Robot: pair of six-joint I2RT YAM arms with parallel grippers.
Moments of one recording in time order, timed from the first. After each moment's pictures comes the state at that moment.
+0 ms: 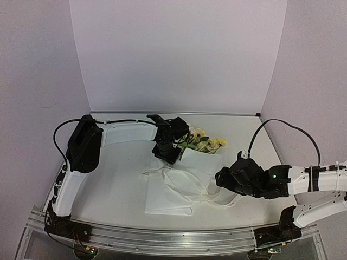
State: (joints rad) left arm -0.93 2.29 1.94 -0.92 -0.16 -0.39; right arm 1.06 1.14 0.58 -0.31 0.47 1.17
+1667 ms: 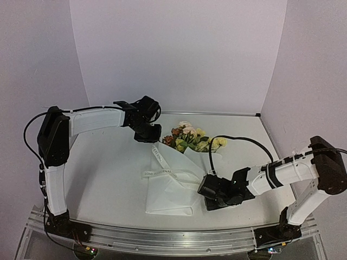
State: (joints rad) left arm -0.74 2.00 1.66 -0.65 -0.04 -0.52; right arm 1.19 1.60 0.78 -0.48 0.36 0.92
